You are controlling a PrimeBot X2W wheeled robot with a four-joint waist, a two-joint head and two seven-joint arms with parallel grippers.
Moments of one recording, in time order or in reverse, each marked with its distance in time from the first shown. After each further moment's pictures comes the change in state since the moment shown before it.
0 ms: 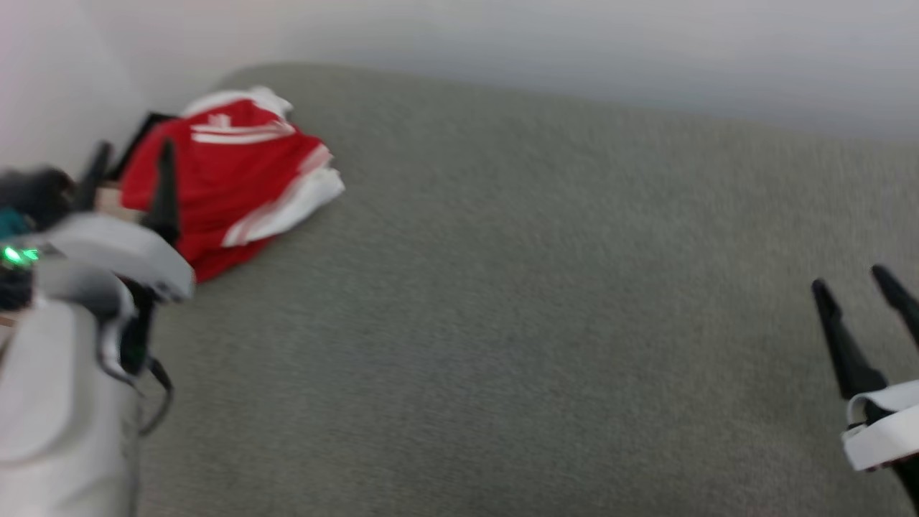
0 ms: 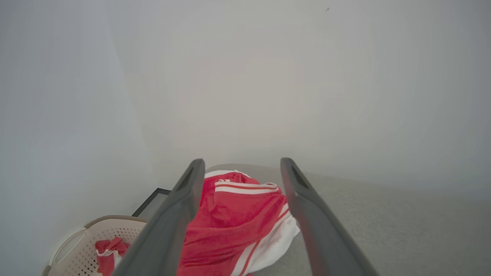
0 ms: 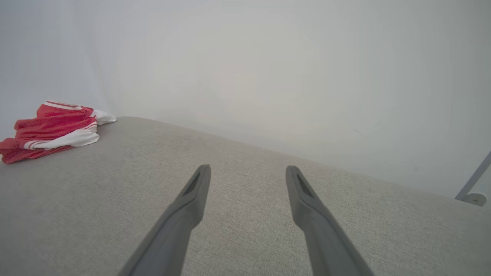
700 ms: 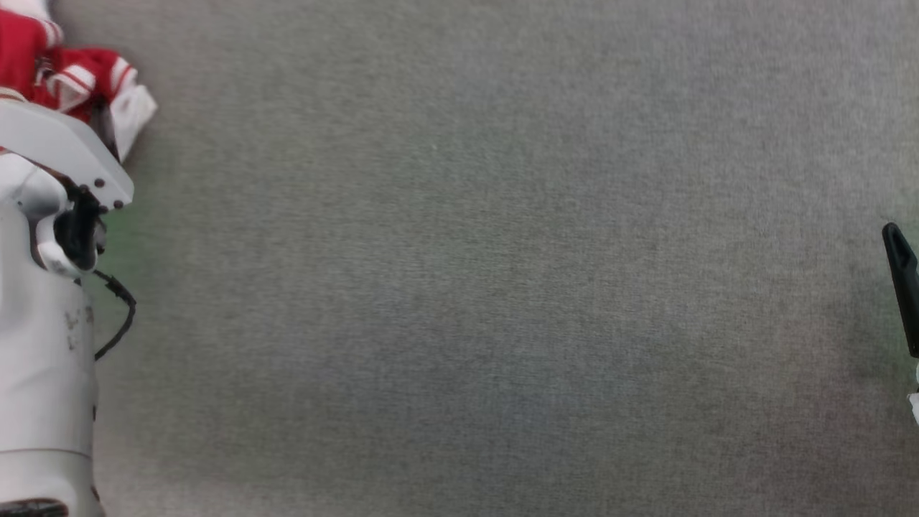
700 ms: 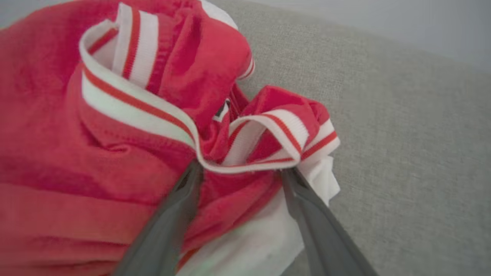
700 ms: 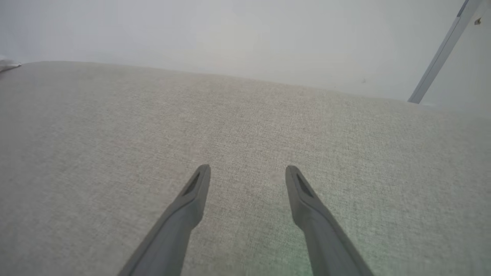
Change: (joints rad) left arm -0.328 0.057 0.030 0.325 -0.045 0.152 0.313; right arm -0.039 -0.138 -0.041 -0.087 0.087 0.000 -0.024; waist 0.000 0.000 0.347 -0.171
